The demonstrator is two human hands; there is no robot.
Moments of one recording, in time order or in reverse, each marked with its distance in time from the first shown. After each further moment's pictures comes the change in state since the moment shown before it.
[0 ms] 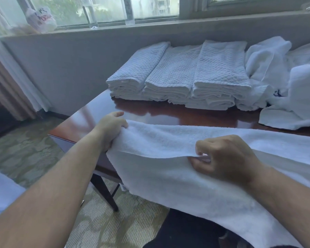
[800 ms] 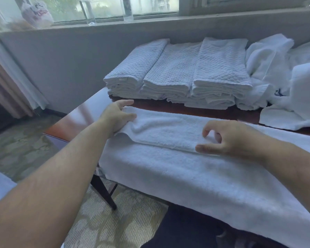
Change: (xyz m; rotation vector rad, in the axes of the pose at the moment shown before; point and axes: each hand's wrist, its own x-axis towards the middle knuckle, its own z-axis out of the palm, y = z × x) left_hand 0.022 0.019 0.018 0.295 0.014 0.278; right_hand 0.022 0.049 -0.019 0.140 -0.576 0.487
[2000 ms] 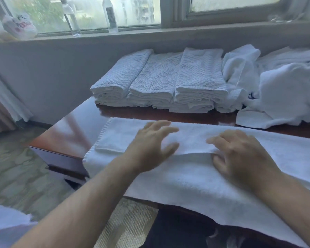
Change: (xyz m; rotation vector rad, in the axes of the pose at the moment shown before) left_hand -0.088 0.045 0.085 0.543 -0.212 0.625; right_hand -0.074 0.001 0.022 -0.243 0.523 -0.053
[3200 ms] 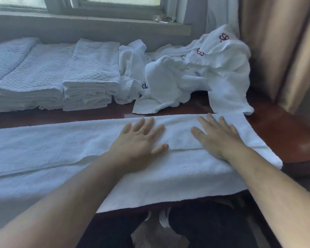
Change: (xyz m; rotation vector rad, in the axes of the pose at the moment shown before) left_hand 0.065 0.167 0.109 0.204 -0.316 0.366; right_hand -0.115 0.165 -0.065 -0.073 -0.516 0.894
